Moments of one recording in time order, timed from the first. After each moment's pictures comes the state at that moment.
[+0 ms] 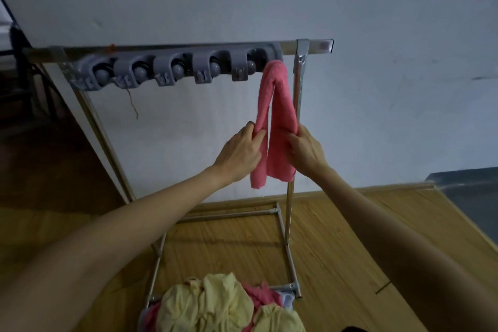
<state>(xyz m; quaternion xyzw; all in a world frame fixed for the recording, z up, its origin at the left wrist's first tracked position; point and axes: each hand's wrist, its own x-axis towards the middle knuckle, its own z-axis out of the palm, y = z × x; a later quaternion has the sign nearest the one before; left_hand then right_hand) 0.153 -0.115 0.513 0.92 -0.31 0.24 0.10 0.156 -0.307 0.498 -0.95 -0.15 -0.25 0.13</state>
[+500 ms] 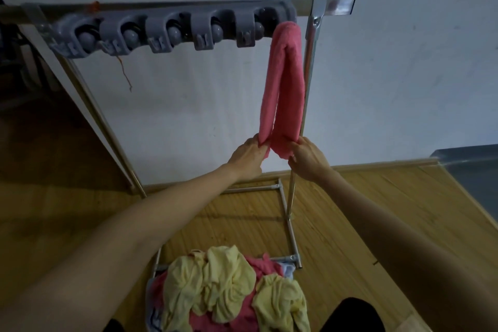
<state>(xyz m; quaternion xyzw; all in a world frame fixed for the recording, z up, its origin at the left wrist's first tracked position) 0.168 -0.120 0.428 0.94 -0.31 0.02 0.12 0.148 -0.308 0.423 -0.97 -0.15 -0.12 0.13</state>
